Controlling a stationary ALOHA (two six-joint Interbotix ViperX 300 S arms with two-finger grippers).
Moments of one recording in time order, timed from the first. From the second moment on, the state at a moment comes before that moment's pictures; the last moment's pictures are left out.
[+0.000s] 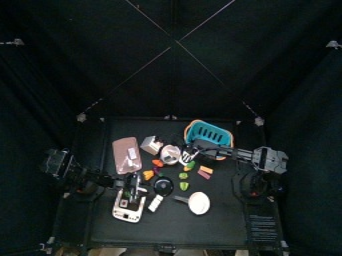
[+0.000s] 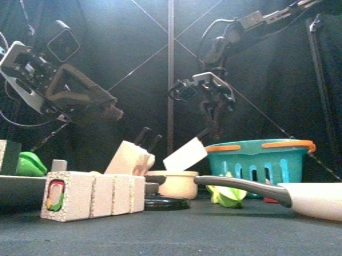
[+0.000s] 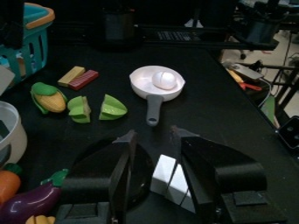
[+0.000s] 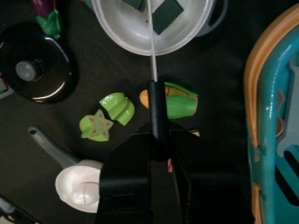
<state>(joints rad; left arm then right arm) -0.20 -0.06 1.17 -0.12 -0.97 0.00 -0.38 0.07 0.19 0.01 1.11 0.29</state>
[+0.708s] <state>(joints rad) -0.20 -0.05 1.16 -0.15 -0.96 0.01 -0.39 0.13 0.16 -0.01 1.06 0.29</state>
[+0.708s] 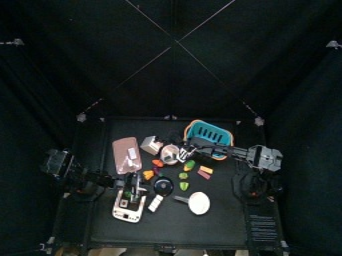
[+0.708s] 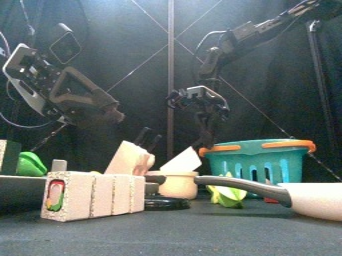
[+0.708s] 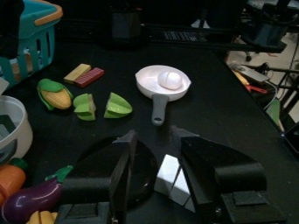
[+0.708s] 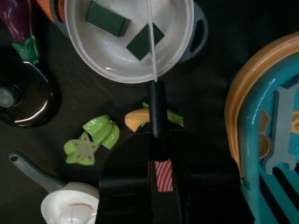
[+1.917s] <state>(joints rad) -0.20 -0.05 1.16 -0.15 -0.96 0.01 -0.38 0.12 0.16 -0.01 1.02 0.28</state>
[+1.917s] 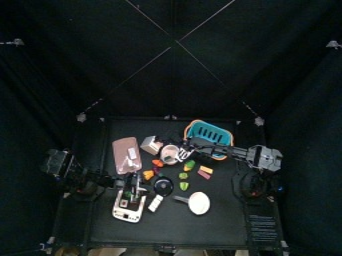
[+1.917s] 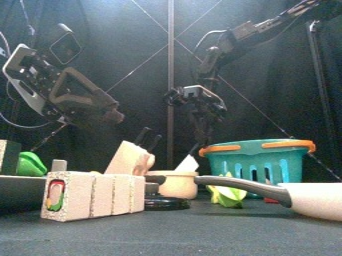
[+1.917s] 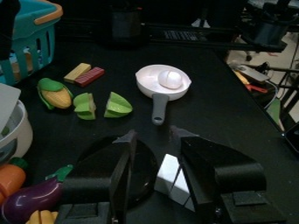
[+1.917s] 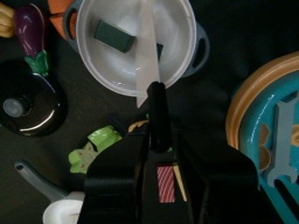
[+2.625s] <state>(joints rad) -0.20 -0.05 1.16 -0.15 -0.96 0.01 -0.37 0.06 0.21 -0.07 0.84 0.29</state>
